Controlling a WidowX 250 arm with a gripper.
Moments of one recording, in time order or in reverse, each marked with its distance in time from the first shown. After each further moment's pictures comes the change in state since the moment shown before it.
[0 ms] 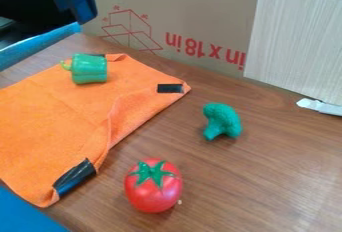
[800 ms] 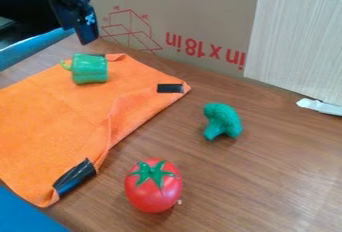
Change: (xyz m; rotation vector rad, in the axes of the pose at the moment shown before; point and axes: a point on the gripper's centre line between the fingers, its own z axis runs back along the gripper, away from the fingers) arm -0.003 0.029 -0.047 0.049 0.070 0.014
